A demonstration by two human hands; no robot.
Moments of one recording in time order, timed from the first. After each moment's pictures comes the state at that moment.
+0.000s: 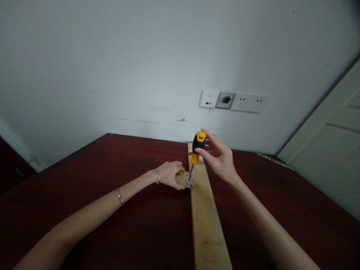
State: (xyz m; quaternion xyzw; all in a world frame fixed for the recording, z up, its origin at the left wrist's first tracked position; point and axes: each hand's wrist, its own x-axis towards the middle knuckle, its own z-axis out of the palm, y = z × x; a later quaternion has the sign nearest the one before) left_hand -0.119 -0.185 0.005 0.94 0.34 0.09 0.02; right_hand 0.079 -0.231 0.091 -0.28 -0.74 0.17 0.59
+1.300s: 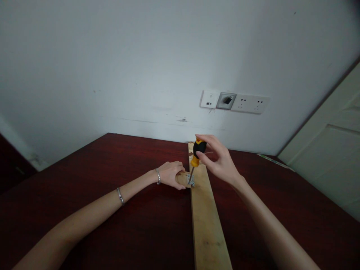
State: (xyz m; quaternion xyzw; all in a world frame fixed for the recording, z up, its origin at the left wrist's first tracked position) left_hand -0.118 -0.187 0.008 0.93 0.34 0.09 0.04; right_hand 0.083 -0.242 0.102 -0.29 -0.81 0.14 0.49
